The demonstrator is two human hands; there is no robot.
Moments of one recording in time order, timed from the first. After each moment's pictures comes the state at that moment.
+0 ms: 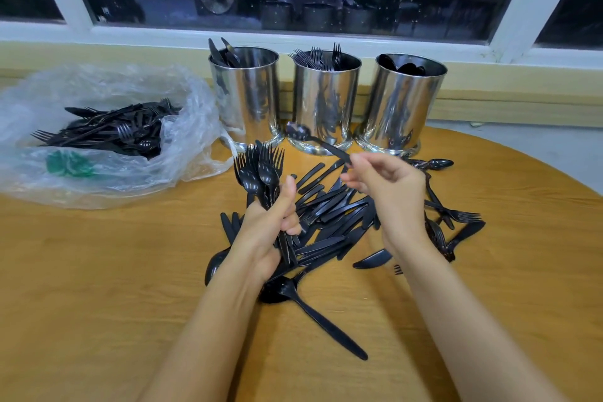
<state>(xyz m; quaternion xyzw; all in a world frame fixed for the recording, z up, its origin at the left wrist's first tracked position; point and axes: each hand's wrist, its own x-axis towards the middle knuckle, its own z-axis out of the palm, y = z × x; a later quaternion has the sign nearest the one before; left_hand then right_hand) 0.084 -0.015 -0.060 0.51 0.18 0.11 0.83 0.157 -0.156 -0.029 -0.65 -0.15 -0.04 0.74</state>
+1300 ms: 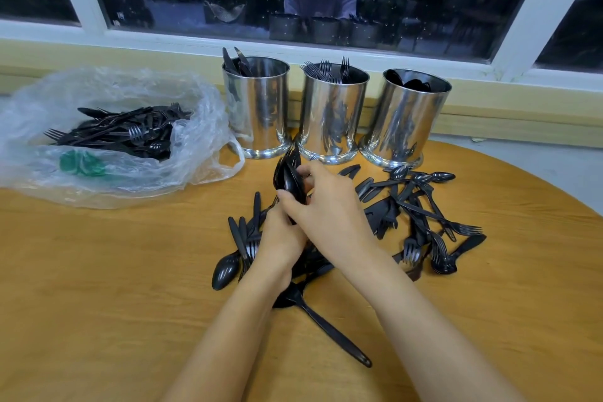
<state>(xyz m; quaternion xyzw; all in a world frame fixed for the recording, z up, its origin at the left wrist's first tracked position) 0.082 -0.030 -0.057 0.65 0.20 0.15 0.72 0.121 -0.099 -0.015 -0.88 -0.30 -0.07 0.36</state>
